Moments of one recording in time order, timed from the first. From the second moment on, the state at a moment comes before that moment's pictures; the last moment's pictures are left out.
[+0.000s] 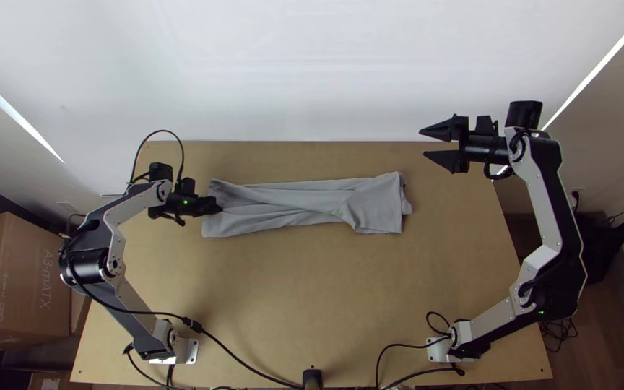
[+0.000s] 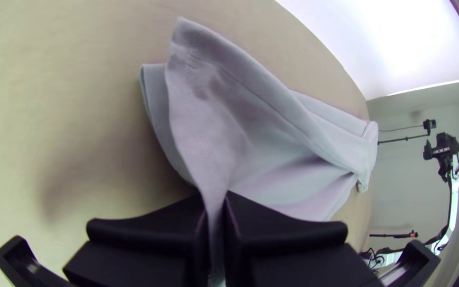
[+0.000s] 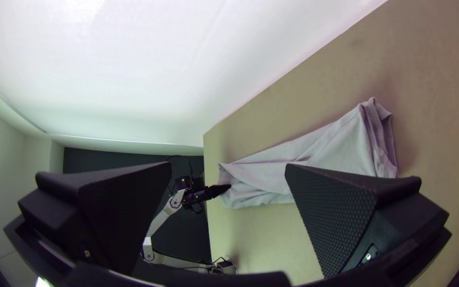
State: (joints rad) left arm 0.17 1.91 1.21 -0.53 0.59 0.04; right arm -0.12 1.69 1.69 -0.80 -1.01 0.62
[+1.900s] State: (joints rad) left arm -0.52 2.23 2.21 -1.01 0.38 -0.36; right arm -0.16 1.64 1.52 -0.77 -1.00 0.58
